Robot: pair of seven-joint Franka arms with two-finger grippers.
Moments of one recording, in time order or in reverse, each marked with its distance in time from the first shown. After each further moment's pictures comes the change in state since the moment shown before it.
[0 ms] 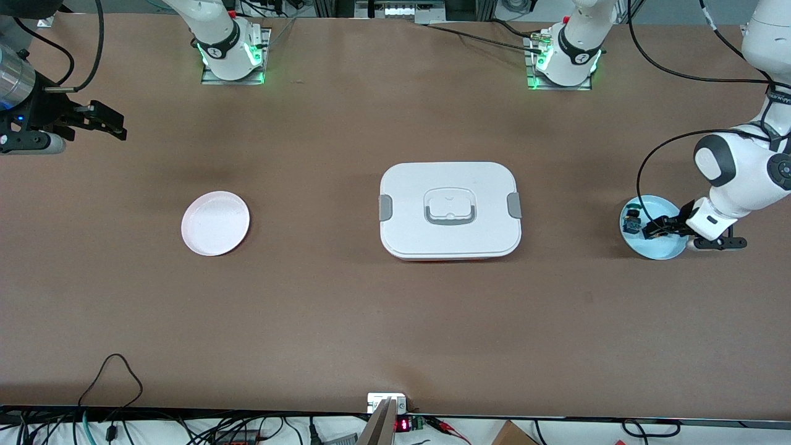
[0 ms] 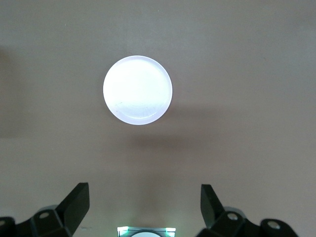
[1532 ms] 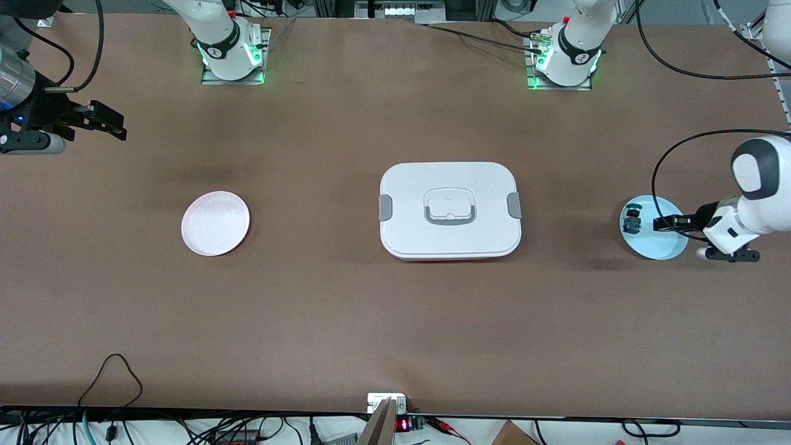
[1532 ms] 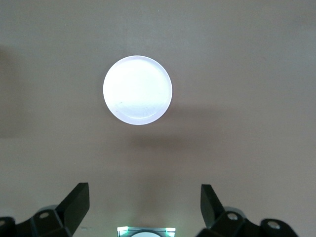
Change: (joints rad) left arm -0.008 -0.035 -0.111 0.305 0.000 -0.589 0.001; right arm 0.000 0.000 0.000 0.000 0.000 0.000 0.000
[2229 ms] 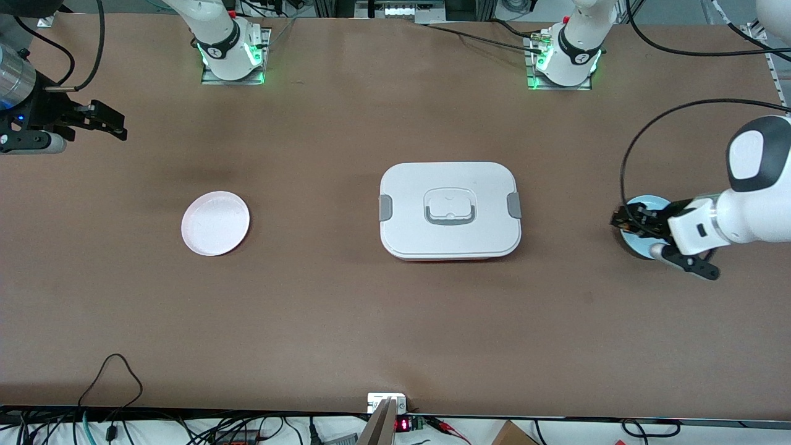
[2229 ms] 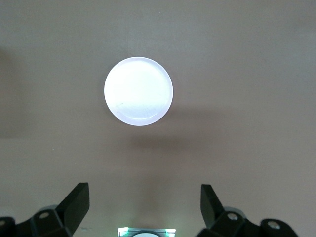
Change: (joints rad) left arm -0.006 -0.007 -0.350 0.236 -0.093 -0.312 0.024; right arm 0.002 0.000 0.002 0.004 0.000 0.001 0.000
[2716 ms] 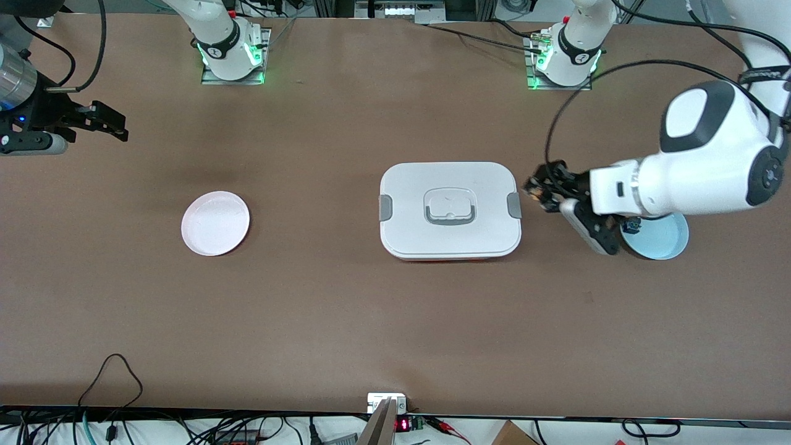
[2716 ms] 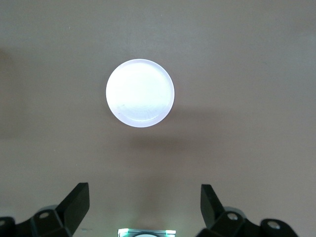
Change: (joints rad) left arm -0.005 -0.001 -0.279 0.009 -0.245 0.034 0.025; right arm 0.005 0.012 0.004 0.012 0.001 -0.002 0.000
